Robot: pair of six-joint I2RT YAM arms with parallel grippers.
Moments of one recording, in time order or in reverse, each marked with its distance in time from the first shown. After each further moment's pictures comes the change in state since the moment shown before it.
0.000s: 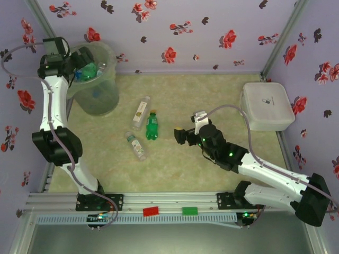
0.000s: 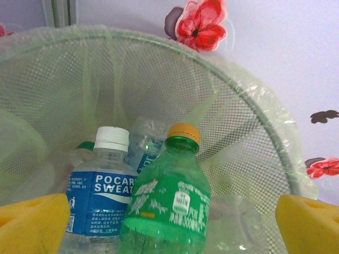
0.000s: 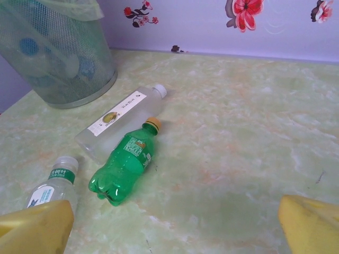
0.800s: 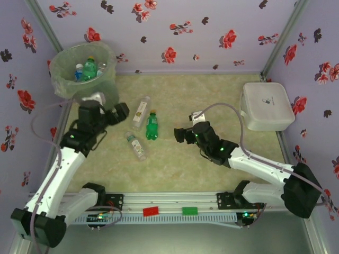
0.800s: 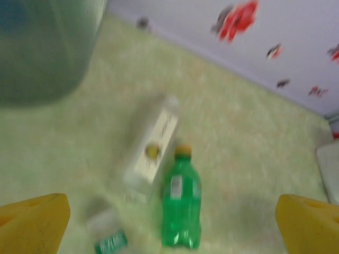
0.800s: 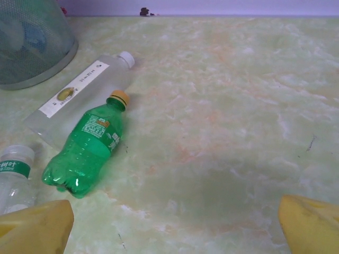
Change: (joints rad) left arm -0.494 -0.889 -1.103 0.195 -0.129 -0.247; right arm -0.066 0.163 -0.013 0.037 -0.005 0.064
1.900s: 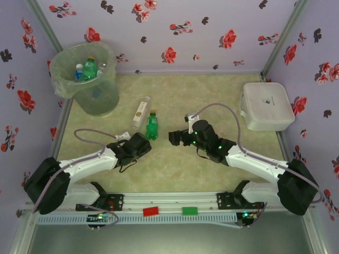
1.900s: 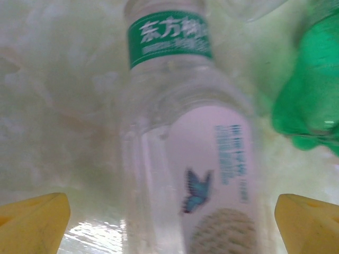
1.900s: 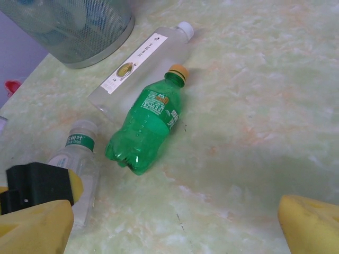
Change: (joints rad) left arm -0.493 0.345 -0.311 0.084 -0.325 -0.655; right arm -0.037 0.036 -0.014 0.068 -0.284 0.052
